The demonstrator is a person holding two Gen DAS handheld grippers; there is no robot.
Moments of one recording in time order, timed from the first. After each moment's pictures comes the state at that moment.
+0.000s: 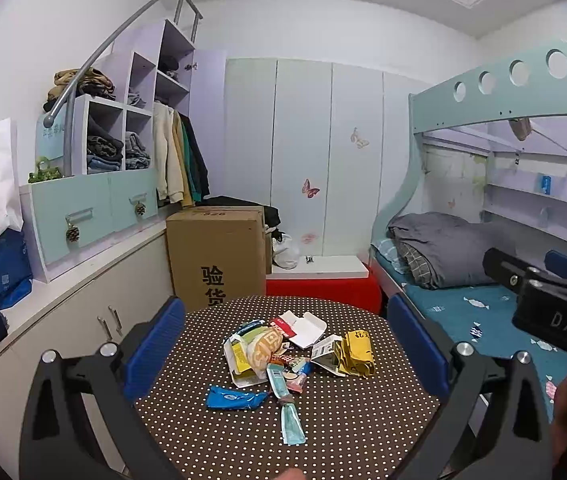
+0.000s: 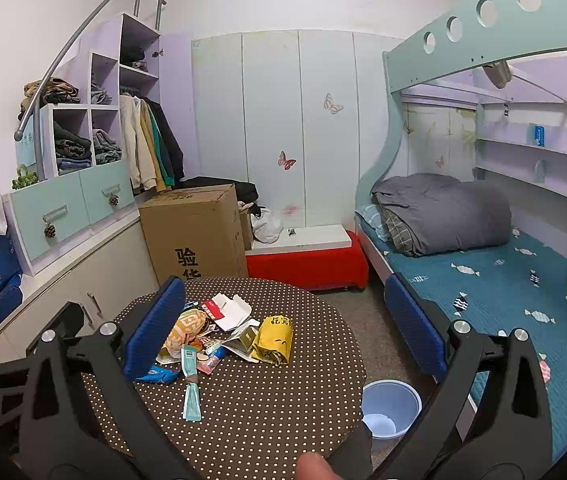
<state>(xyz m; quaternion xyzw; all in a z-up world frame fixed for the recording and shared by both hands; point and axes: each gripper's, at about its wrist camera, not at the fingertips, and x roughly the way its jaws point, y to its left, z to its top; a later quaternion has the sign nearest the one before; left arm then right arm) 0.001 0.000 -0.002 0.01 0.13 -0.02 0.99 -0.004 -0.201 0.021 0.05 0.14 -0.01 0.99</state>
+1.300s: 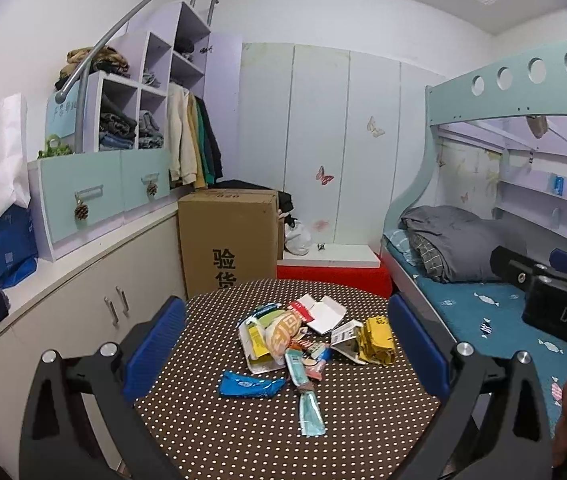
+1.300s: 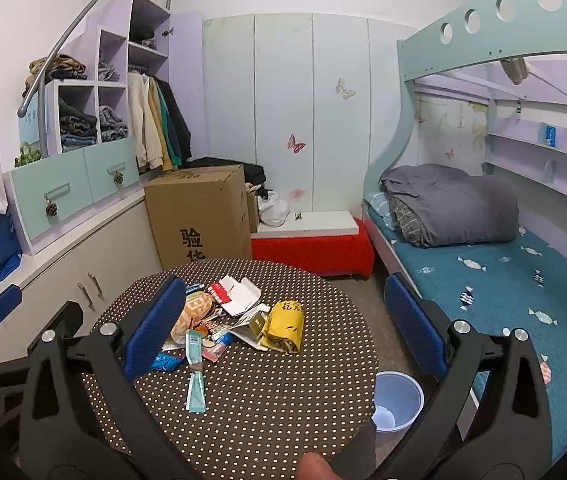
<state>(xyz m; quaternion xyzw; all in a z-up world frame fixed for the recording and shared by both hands) 0.017 0.031 -0.025 -0.01 0.16 0.00 0.99 0.019 -0.176 0.005 0.03 0.18 0.01 0.98</state>
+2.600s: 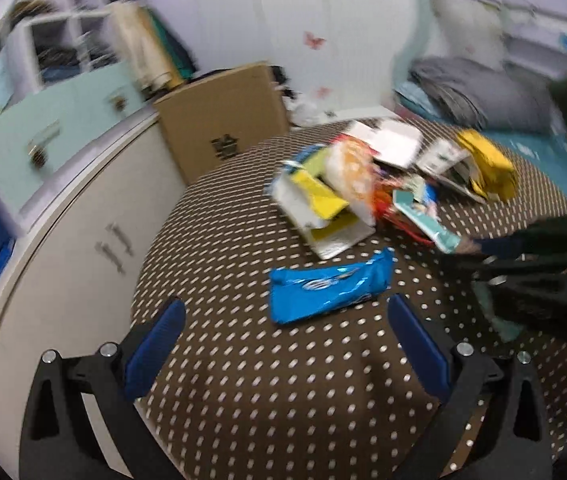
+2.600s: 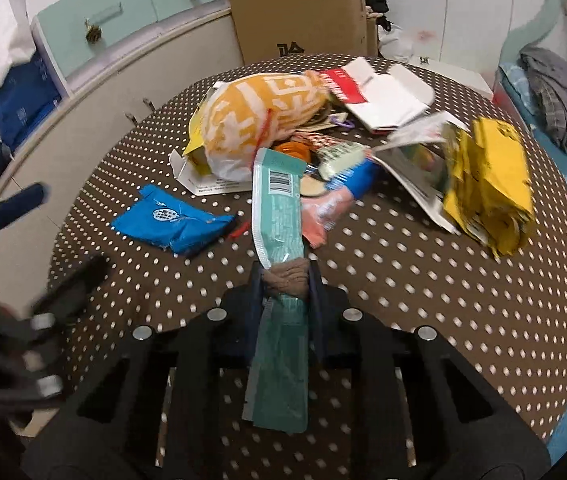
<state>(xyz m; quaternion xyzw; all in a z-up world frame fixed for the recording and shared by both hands) 0.146 0.071 -0.191 0.15 0.35 -0.01 0.92 0.176 -0.081 -0.207 0.00 0.44 0.21 0.87</state>
